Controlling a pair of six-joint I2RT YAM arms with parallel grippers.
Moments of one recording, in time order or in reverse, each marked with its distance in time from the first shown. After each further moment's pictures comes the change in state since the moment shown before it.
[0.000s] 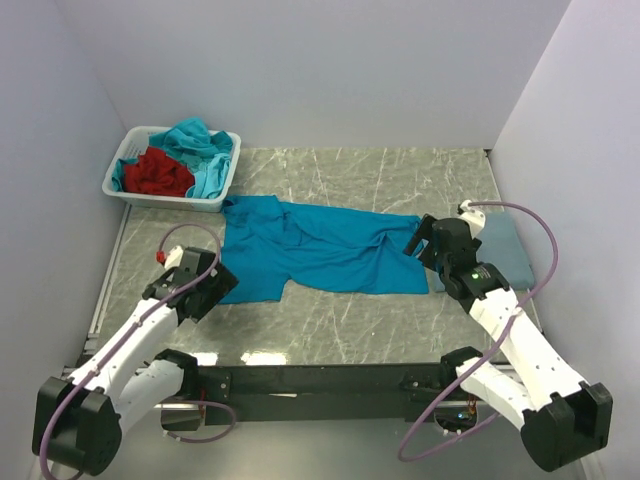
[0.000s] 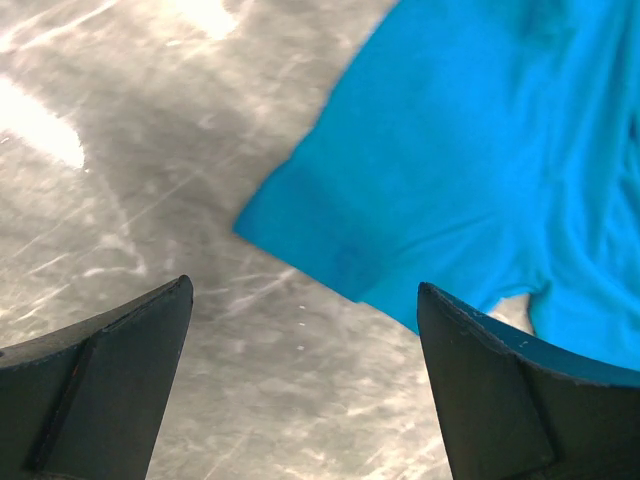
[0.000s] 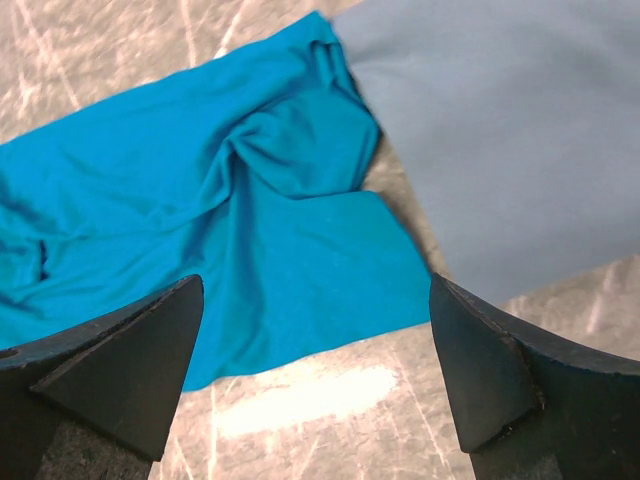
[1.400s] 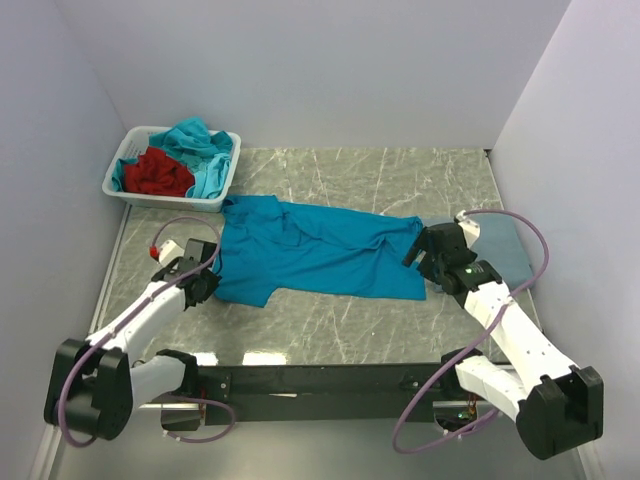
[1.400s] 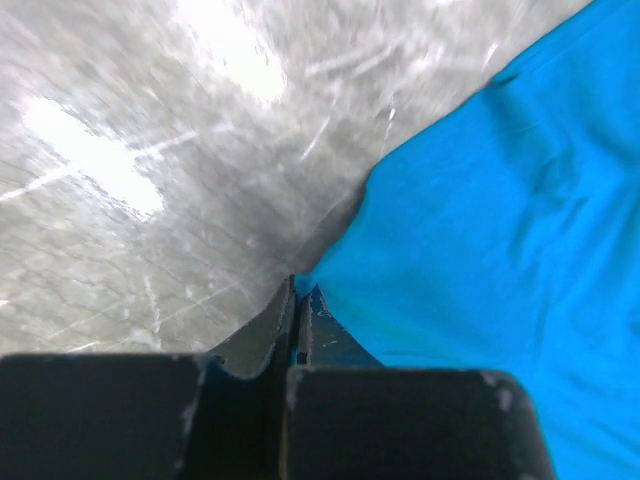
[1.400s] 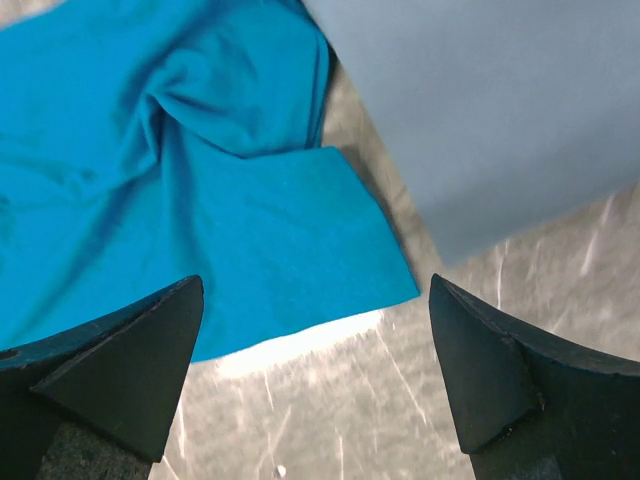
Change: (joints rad) left arm 0.057 0.193 0.005 0.127 -0.175 -0.055; right arm -0.034 0.061 -0.040 -0.075 -0.040 0.060
